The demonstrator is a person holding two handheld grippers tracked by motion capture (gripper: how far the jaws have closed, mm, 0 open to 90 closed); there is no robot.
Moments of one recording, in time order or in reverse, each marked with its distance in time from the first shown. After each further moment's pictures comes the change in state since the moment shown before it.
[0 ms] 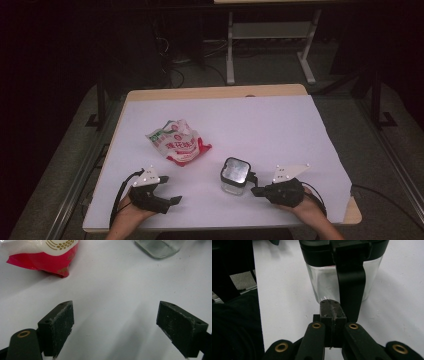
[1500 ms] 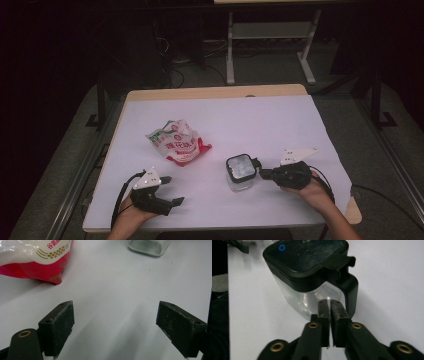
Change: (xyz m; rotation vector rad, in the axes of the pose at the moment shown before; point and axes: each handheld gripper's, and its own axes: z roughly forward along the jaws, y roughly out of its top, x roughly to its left) left arm -0.006 0.002 0.000 -0.033 -0.021 0.015; right arm -0.035 0.017 -0.021 0.001 -0.092 0.006
